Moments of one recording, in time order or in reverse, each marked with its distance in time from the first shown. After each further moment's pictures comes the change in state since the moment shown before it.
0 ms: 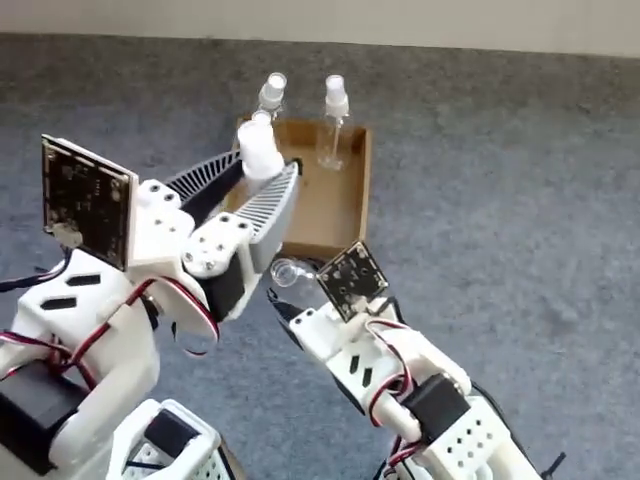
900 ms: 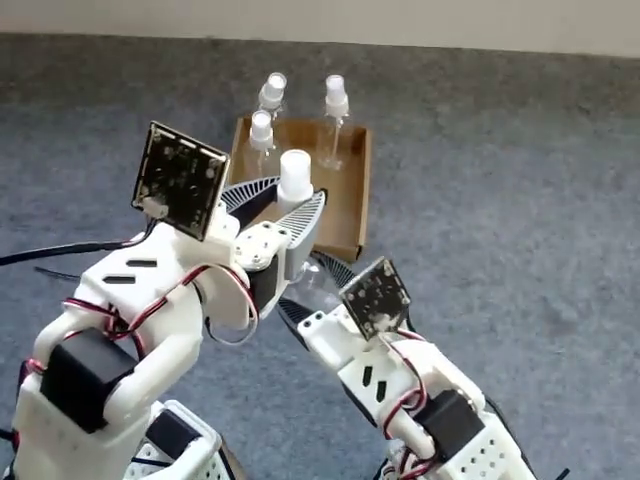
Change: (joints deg) left arm 2.0 0.1 9.4 0.0 0.2; right arm 0.7 -10.3 2.6 -0.6 -0.1
